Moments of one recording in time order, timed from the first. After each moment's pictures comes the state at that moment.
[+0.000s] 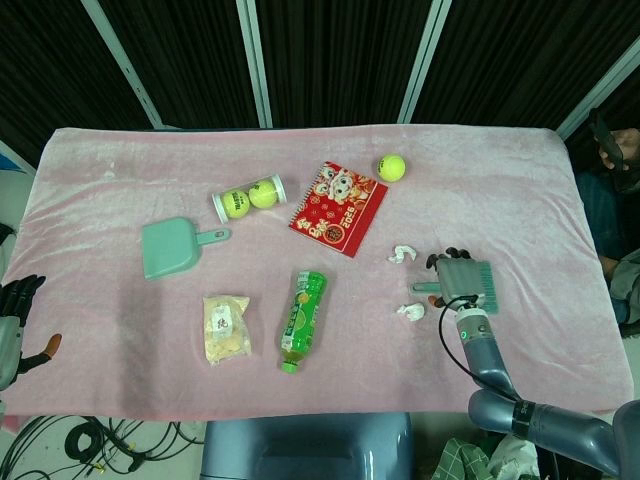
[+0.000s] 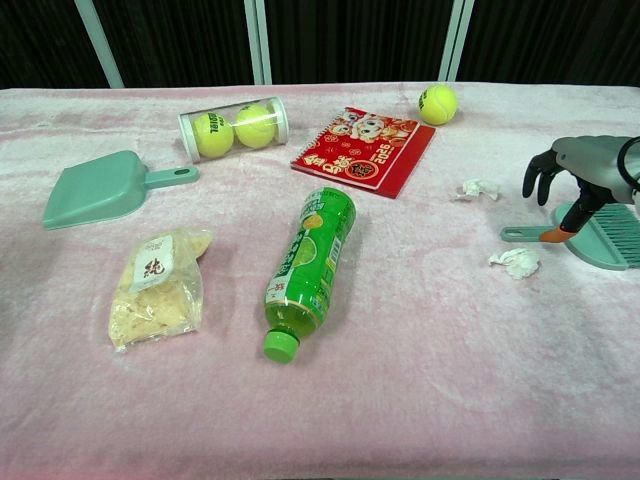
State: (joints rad) left arm -0.09 -1.11 -0.06 -1.69 1.37 1.43 0.09; right arm 0.70 -1.54 0.15 -1.39 -0.74 1.02 -0.53
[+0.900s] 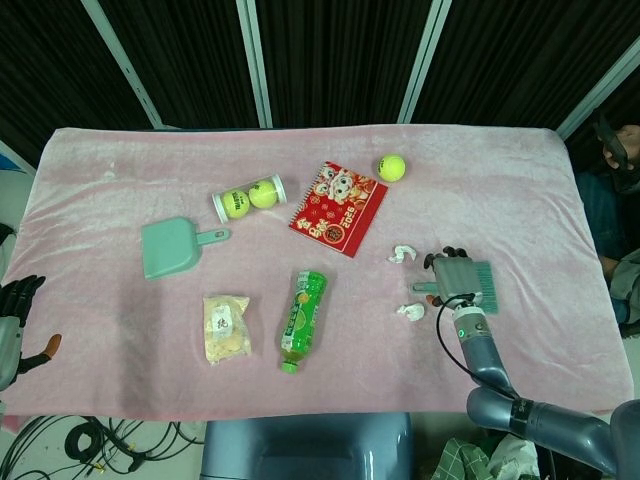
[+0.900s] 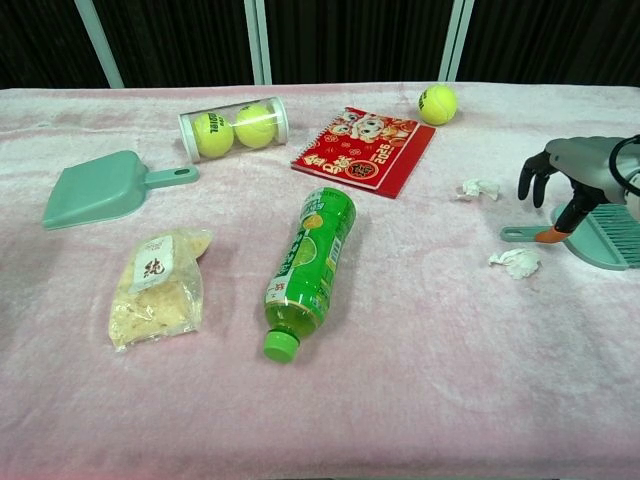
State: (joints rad) left arm -0.09 -1.11 -0.06 -1.69 1.37 1.44 0.10; right arm 0.70 -1.56 0.16 -1.36 -0.75 0.99 -0.54
